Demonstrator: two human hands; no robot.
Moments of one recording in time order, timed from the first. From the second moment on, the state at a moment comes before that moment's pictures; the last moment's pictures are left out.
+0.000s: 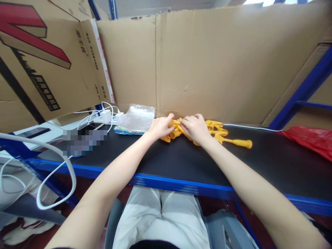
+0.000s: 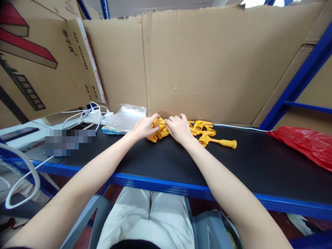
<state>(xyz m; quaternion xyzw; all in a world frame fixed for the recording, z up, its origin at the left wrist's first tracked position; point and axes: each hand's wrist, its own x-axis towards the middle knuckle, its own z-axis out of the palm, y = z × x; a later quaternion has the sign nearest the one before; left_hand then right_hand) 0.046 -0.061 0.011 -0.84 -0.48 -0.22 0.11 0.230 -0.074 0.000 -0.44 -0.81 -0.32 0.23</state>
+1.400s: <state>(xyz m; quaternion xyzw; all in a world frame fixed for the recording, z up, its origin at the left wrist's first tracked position) 0.039 -0.050 0.003 -0.82 -0.47 -0.30 0.14 0.248 -0.065 -0.001 -0.43 -0.83 -0.22 0.30</state>
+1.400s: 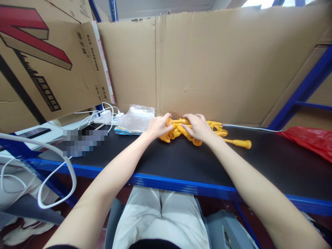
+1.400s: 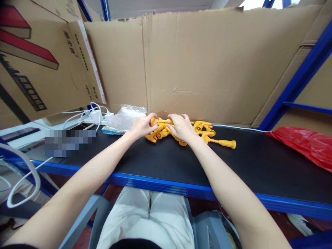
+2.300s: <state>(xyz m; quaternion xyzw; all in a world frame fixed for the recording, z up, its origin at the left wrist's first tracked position) 0.037 -0.049 0.003 -0.82 -0.48 -0.29 0.13 0.245 -0.063 -0.007 -0.45 -0.83 -0.23 0.23</state>
